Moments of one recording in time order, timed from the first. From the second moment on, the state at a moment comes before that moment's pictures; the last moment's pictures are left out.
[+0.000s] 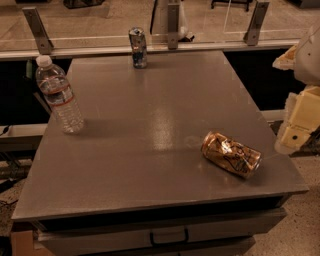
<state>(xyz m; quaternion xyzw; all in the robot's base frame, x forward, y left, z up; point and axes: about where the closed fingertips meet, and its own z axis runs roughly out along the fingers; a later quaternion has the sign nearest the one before) 0.438 -0.217 0.977 -0.60 0.78 -0.03 0.16</state>
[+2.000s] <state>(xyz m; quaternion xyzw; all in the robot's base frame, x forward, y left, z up) 0.534 -0.009 0.982 -0.70 0.64 0.11 0.30</state>
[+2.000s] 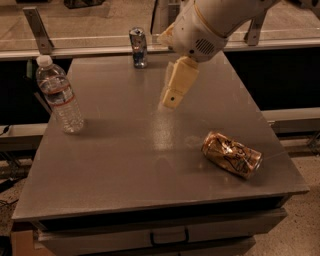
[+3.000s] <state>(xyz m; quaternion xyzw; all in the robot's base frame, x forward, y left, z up) 0.562 0.152 0.951 -0.71 0.56 0.25 0.36</state>
